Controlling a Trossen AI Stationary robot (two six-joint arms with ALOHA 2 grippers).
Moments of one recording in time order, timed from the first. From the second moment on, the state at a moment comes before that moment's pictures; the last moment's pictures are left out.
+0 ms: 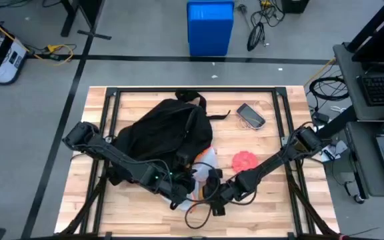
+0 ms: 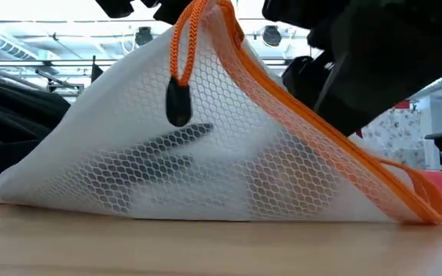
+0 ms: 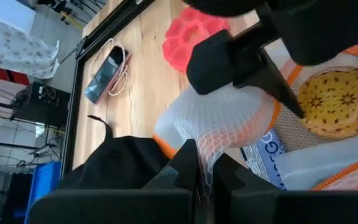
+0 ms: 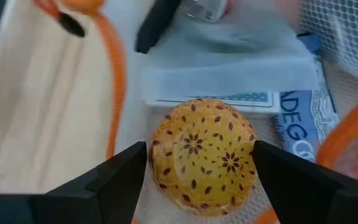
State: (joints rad) left arm -0.49 1.80 1.36 -0.45 -0.70 0.16; right arm 0.54 1.91 1.19 -0.28 0.27 0.42
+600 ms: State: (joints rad) left arm -0.49 1.80 1.36 -0.44 -0.68 0.16; right arm 0.55 1.91 1.19 -0.25 0.26 0.37
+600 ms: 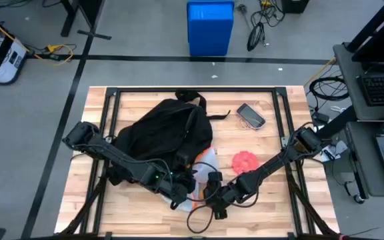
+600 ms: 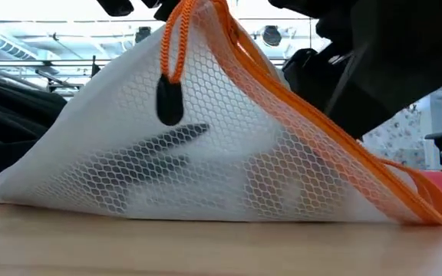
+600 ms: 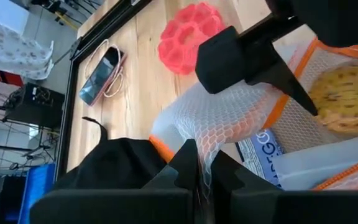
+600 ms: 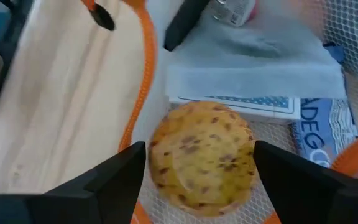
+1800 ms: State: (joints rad) left arm -0.48 1.80 1.36 -0.43 -0.65 0.16; right arm 0.51 2.02 1.19 -0.12 0.26 0.32
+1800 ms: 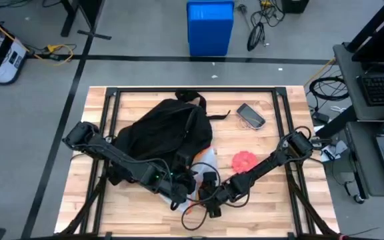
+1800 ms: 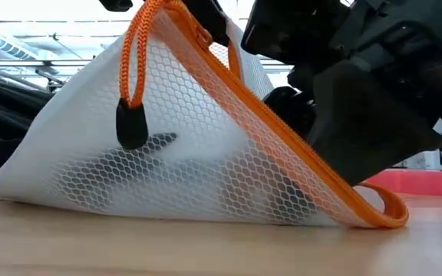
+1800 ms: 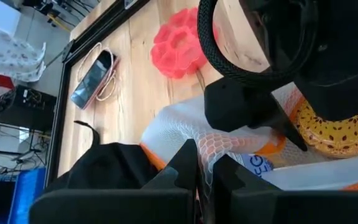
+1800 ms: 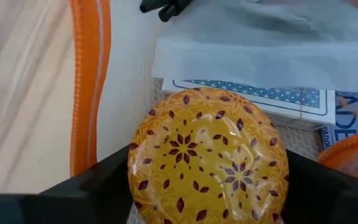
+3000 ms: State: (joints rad) left arm -0.48 1.80 1.36 -0.44 -0.65 0.15; right arm 0.64 2.02 1.57 -0.66 0.23 0.47
